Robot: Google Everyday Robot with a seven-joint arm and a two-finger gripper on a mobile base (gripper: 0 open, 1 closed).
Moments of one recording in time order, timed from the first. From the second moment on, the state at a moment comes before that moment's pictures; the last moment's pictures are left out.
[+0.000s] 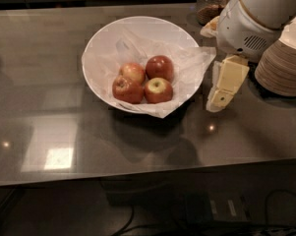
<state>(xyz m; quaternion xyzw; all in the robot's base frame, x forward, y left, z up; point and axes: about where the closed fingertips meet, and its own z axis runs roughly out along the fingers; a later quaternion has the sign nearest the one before) 0.493 -0.133 0.962 -0.67 0.71 0.01 0.22</state>
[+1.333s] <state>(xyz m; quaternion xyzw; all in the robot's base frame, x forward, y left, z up) 0.536 -0.075 0.942 -0.72 0.65 0.08 0.24</state>
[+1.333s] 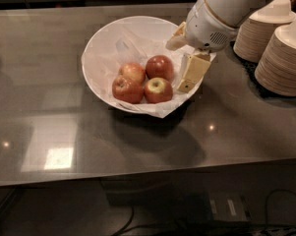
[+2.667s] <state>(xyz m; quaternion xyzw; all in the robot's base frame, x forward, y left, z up) 0.549 -0.063 0.915 -0.72 0.63 0.13 0.26</state>
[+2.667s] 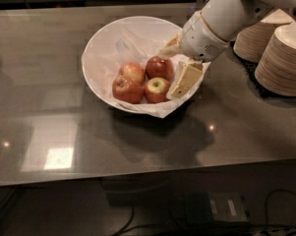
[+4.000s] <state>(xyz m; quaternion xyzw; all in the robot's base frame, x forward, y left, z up) 0.543 -0.057 0.898 -0.74 0.62 0.14 0.23</state>
